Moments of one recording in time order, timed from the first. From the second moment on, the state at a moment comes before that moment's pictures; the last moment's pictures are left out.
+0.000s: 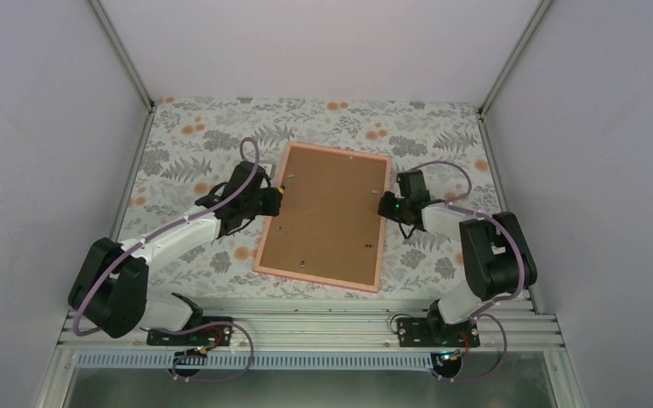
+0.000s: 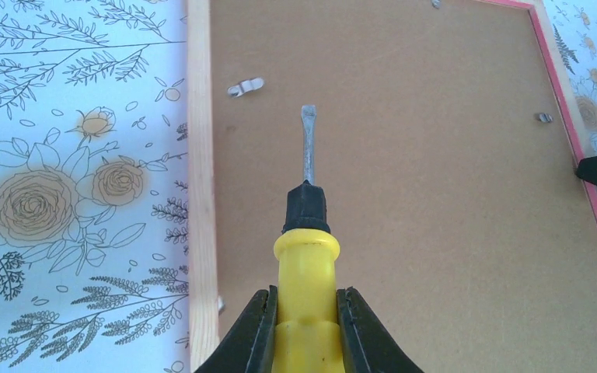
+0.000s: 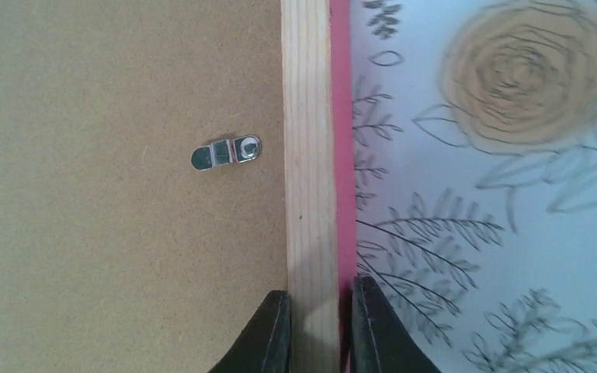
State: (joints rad) left arm -0.54 1.36 0.80 -0.21 0.03 -0.43; right arm 0.27 1.61 0.71 -0.04 -0.14 0.58
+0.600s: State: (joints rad) left arm -0.55 1.27 0.78 -0.25 0.04 -0.45; right arm 0.27 1.37 0.55 -0.19 -0.24 0.50
